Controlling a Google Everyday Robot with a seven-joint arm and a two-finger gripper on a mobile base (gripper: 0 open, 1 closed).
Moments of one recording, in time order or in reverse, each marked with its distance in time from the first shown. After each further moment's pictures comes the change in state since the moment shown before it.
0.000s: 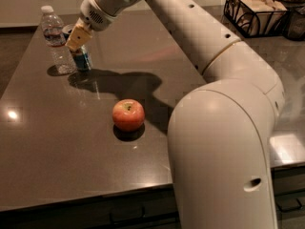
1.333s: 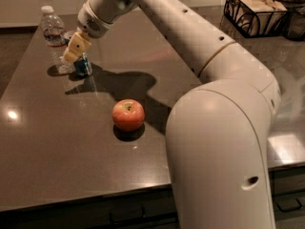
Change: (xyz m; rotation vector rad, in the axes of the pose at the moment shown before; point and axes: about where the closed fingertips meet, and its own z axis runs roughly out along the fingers) arm 0.009 0.004 0.022 -0.014 0.025 -0.012
